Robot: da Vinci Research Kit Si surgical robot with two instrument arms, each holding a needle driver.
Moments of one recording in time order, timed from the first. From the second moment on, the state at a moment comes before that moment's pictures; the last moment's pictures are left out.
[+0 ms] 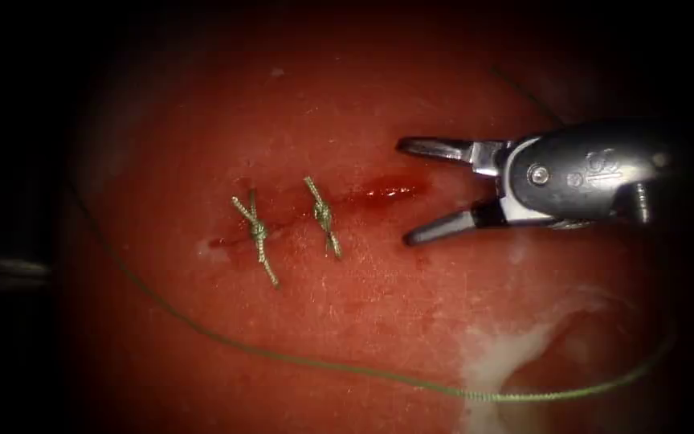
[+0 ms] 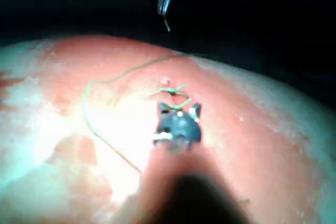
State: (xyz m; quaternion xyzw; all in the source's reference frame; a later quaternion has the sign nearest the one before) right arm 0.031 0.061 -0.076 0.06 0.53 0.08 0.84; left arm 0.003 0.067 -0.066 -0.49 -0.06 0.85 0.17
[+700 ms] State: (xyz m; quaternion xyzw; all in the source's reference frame) right arm 0.029 0.062 -0.077 0.05 0.52 0.10 0.85; left arm 0.009 0.065 -0.057 -0.40 -0.15 0.86 0.27
